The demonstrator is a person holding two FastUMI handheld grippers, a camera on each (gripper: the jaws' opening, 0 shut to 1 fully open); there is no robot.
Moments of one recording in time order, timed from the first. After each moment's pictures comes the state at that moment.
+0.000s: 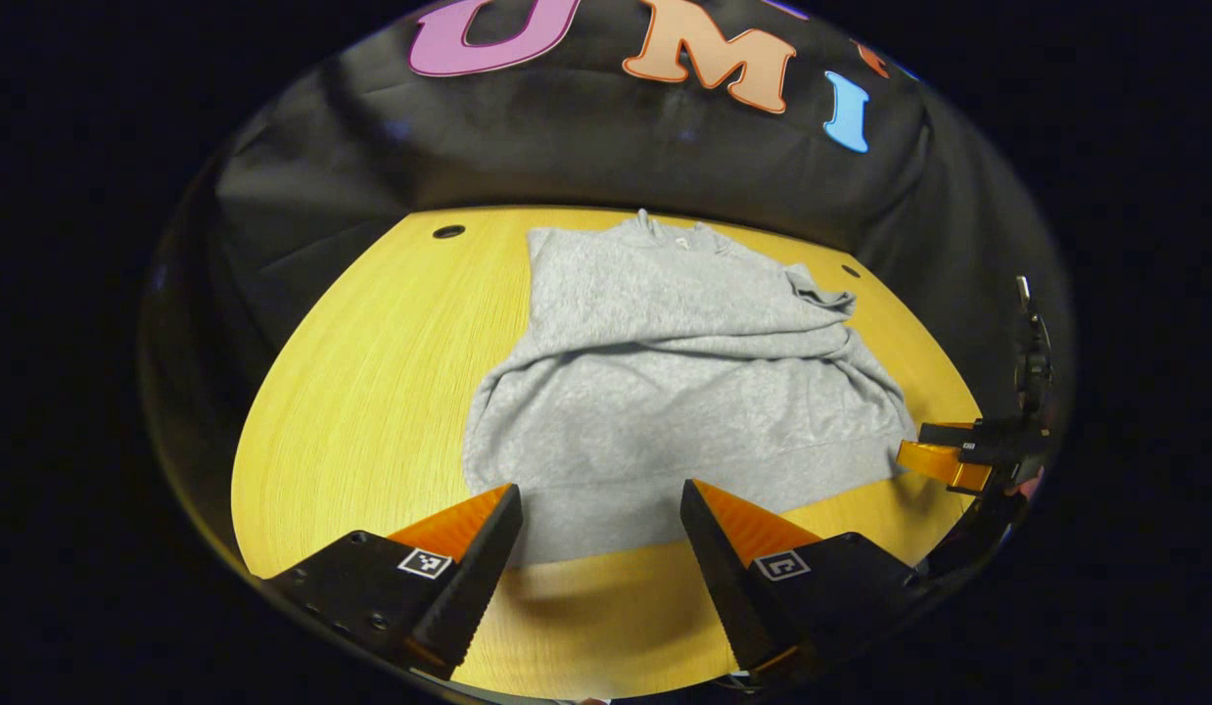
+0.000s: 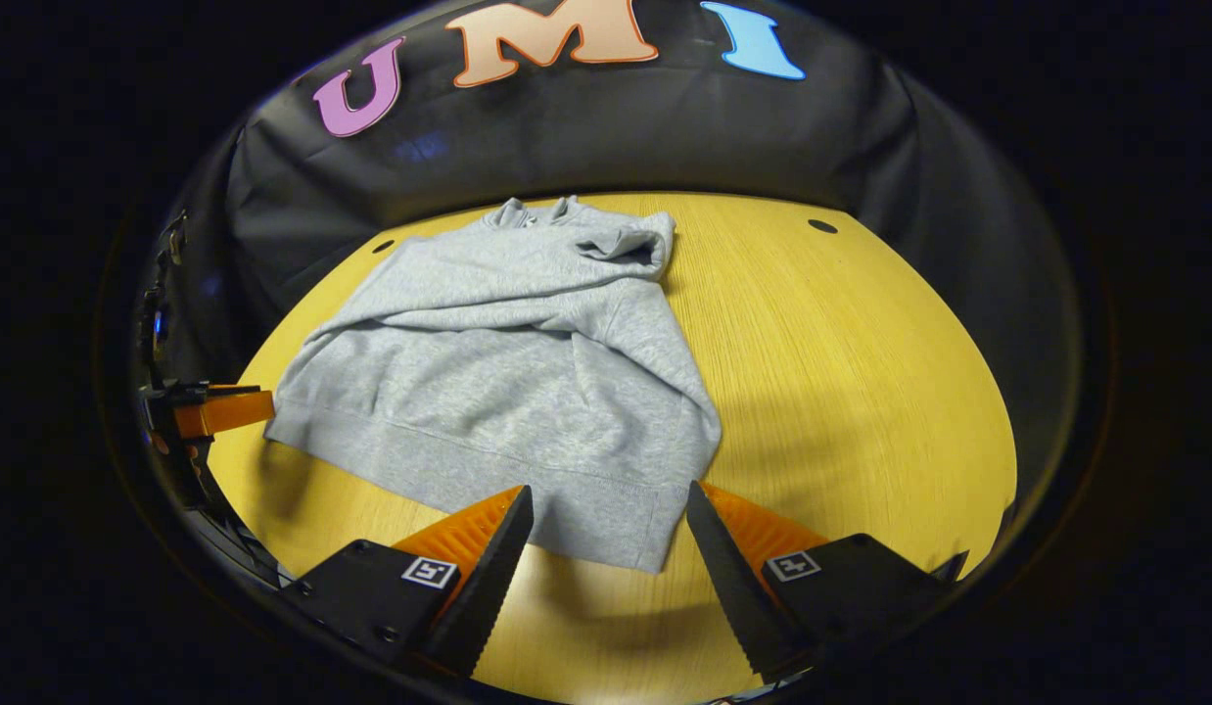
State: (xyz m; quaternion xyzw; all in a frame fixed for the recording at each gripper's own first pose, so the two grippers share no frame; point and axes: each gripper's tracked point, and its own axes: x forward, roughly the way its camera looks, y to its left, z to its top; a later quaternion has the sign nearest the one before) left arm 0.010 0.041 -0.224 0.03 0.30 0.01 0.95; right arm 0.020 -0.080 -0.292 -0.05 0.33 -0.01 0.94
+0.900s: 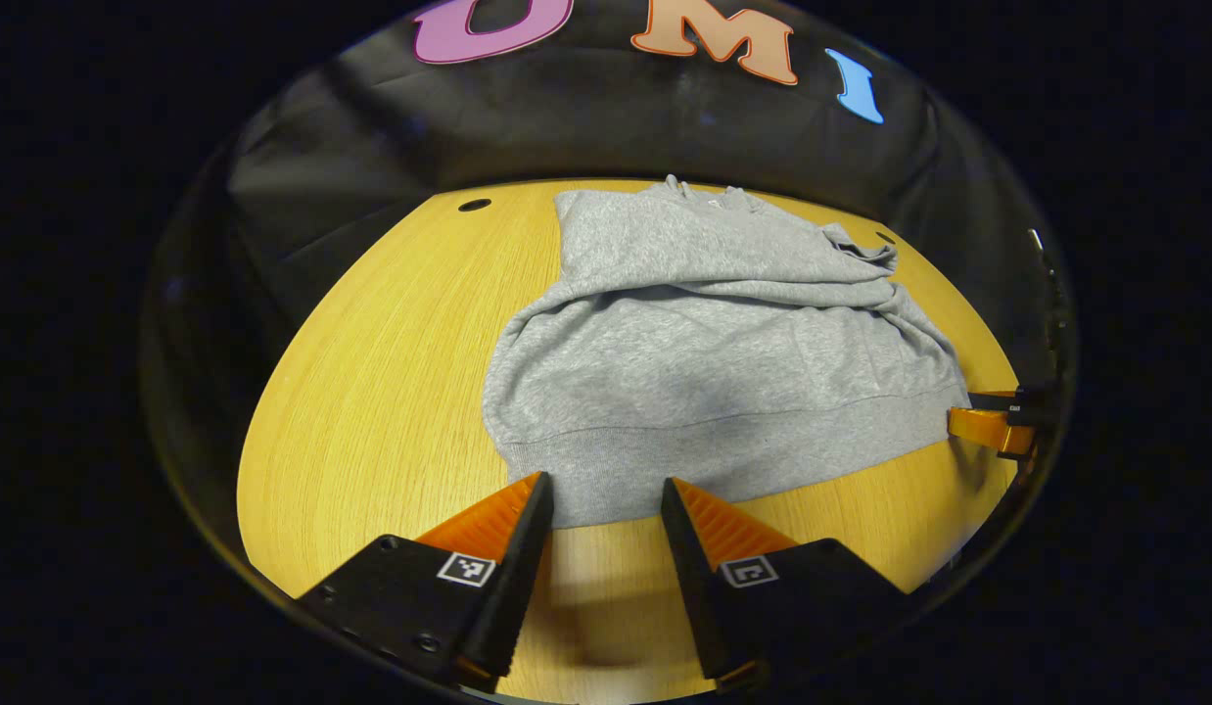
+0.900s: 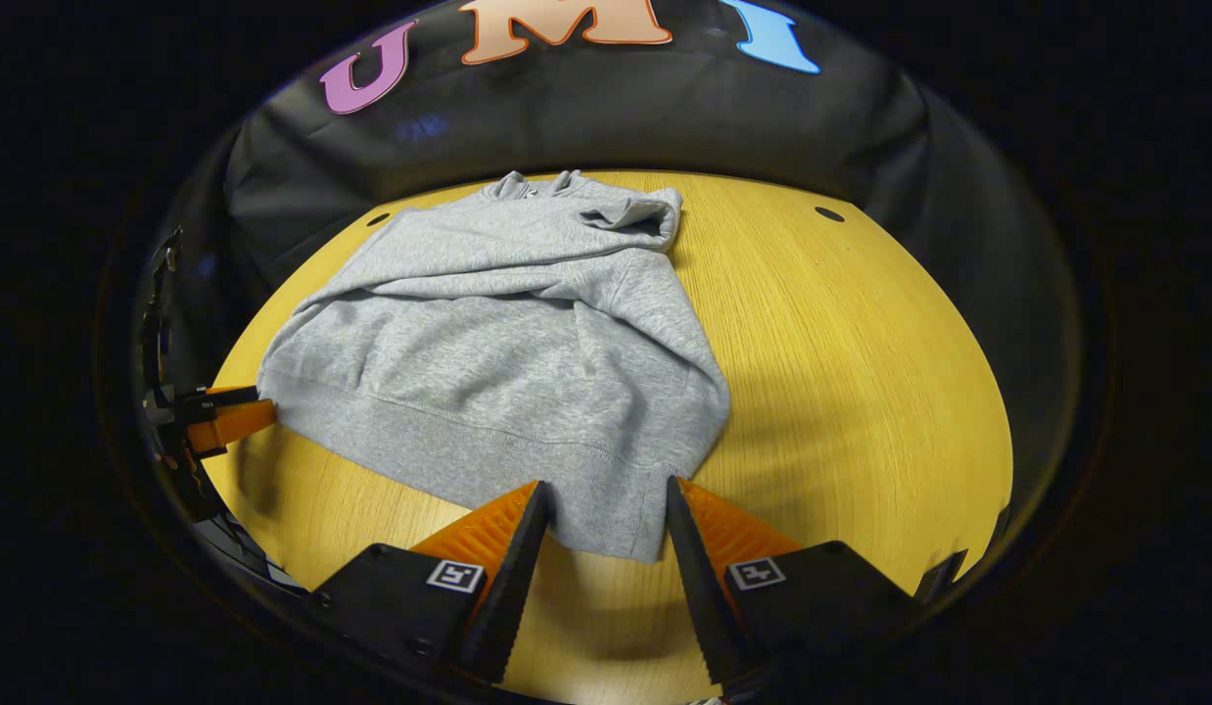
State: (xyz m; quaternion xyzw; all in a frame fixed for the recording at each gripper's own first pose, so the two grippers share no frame) left arm 0.008 0.063 -0.255 0.05 0.31 0.05 0.95; right arm 0.016 -0.076 -0.302 -0.07 0.36 -0.01 0.93
